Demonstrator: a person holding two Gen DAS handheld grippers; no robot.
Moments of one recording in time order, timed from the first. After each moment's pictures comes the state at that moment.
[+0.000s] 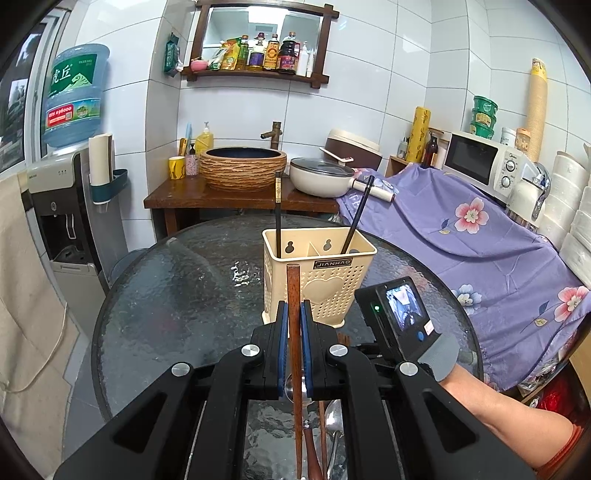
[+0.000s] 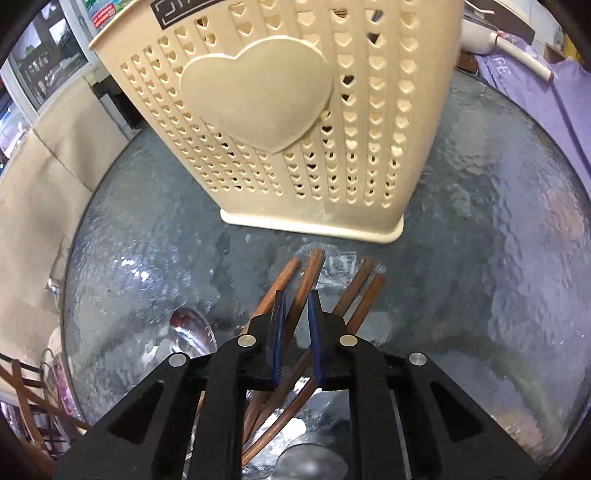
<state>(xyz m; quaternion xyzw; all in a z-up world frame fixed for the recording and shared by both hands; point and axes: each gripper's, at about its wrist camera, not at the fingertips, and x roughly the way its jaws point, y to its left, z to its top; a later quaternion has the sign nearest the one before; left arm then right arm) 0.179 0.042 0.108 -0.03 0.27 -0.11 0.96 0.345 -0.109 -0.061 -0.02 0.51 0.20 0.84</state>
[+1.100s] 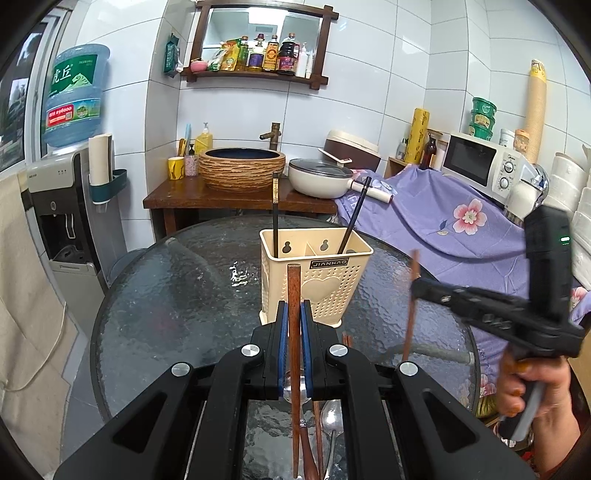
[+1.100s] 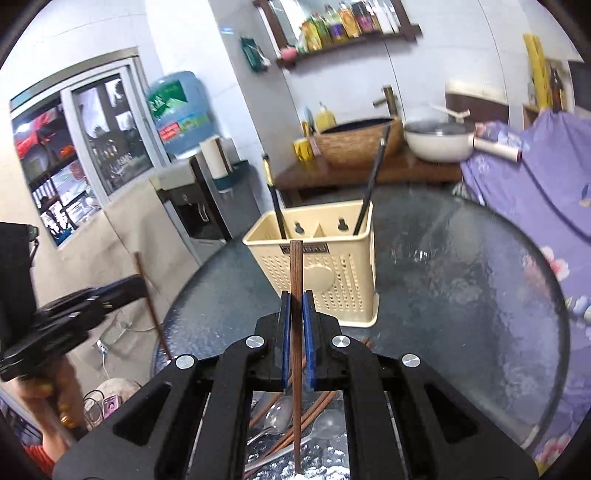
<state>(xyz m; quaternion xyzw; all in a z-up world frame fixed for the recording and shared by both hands) 0.177 0.040 0.109 -0.03 0.27 -0.11 0.96 0.244 -0.183 0.088 0.08 0.29 0.26 0.92</state>
